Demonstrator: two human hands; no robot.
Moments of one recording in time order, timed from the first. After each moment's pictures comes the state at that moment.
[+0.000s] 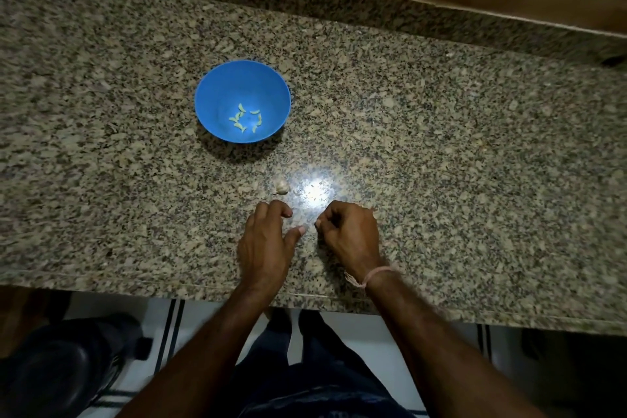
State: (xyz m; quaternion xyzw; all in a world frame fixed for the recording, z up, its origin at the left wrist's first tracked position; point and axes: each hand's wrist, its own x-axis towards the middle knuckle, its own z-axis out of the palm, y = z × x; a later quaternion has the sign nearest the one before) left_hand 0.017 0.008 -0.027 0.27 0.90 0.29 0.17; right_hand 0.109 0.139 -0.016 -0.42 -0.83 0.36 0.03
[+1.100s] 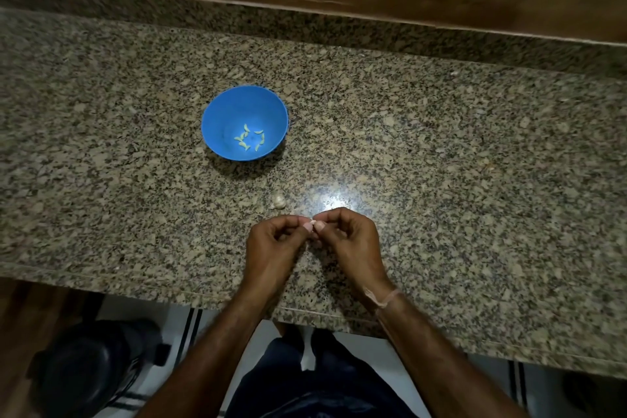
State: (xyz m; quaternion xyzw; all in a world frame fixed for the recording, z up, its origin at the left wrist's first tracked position) left_hand 0.033 0.041 0.039 0.07 0.75 0.57 0.33; right_hand 0.125 0.153 0.013 -0.37 -0.59 0.71 0.15
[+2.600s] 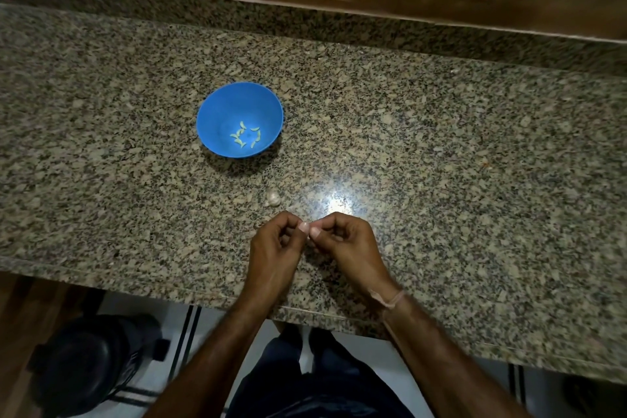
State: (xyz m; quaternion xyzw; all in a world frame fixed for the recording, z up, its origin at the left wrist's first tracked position) left_hand 0.047 0.042 0.033 0.18 0.81 0.49 0.27; right_hand 0.136 0.162 0.017 -0.35 -0.59 0.73 0.08
